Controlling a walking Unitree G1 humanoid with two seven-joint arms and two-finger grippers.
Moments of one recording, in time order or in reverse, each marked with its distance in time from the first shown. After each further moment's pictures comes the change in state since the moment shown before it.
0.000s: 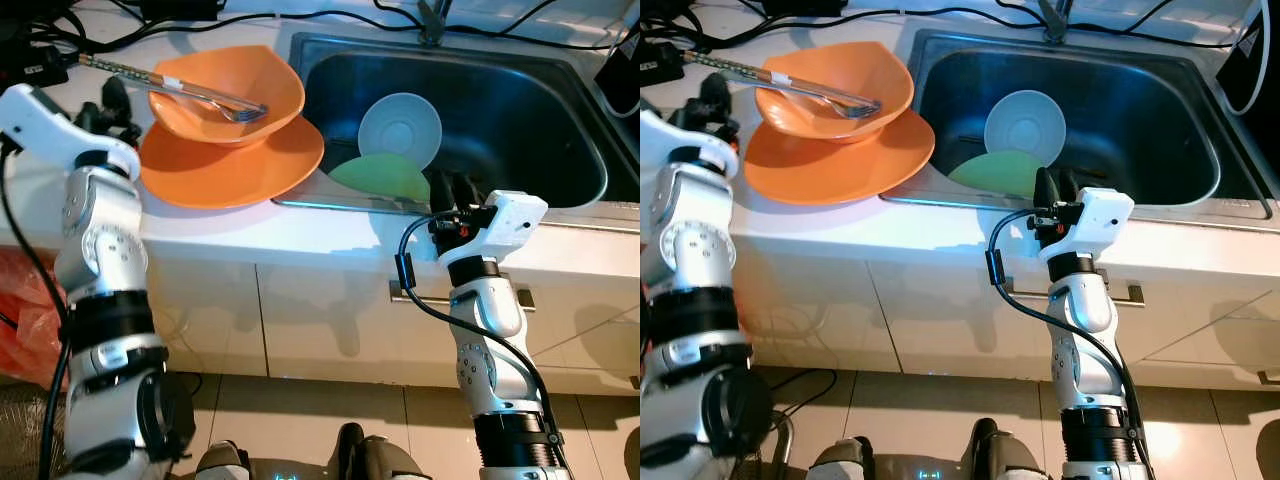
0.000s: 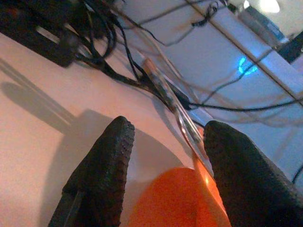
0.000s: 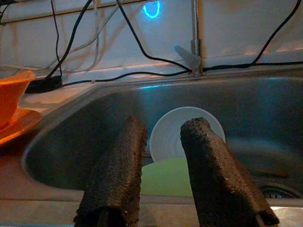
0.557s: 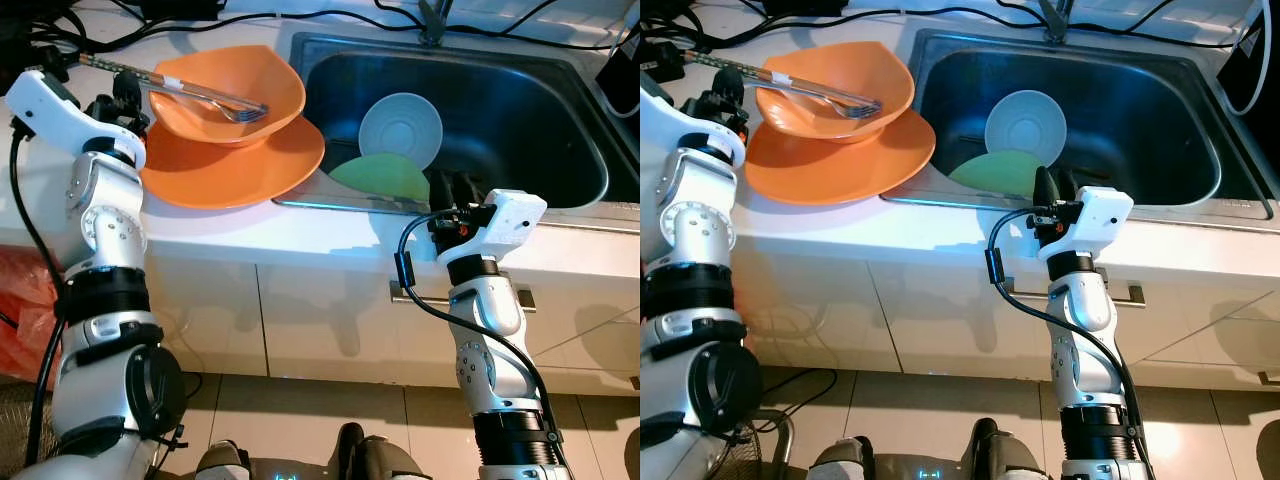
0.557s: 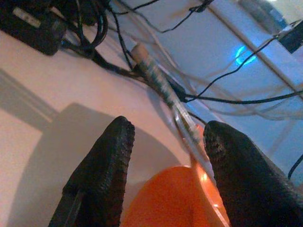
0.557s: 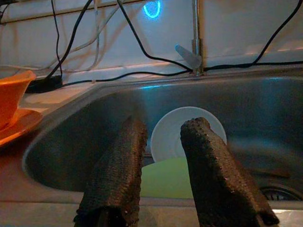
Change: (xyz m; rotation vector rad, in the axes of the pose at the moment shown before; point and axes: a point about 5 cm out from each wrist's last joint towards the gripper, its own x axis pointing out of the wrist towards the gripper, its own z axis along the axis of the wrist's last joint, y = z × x) left arm 0.013 -0.001 -0.004 -0.014 0.029 -0.012; right arm 0.001 0.000 0.000 0.001 -0.001 0.000
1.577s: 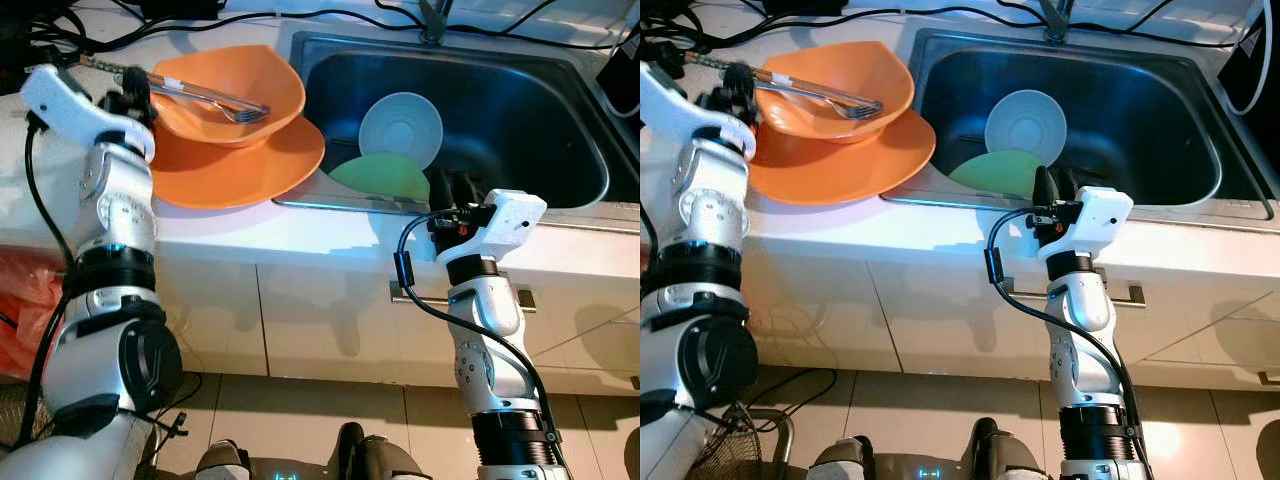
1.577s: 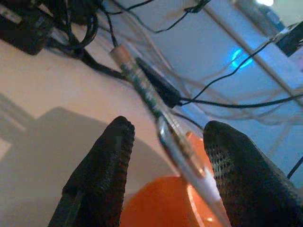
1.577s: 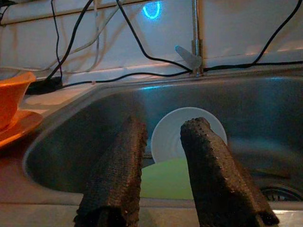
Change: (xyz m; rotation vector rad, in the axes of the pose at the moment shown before) left arm 0.015 -0.009 -0.002 -0.016 -0.020 -0.017; right arm 0.000 0.001 0.000 0.004 -0.005 -0.001
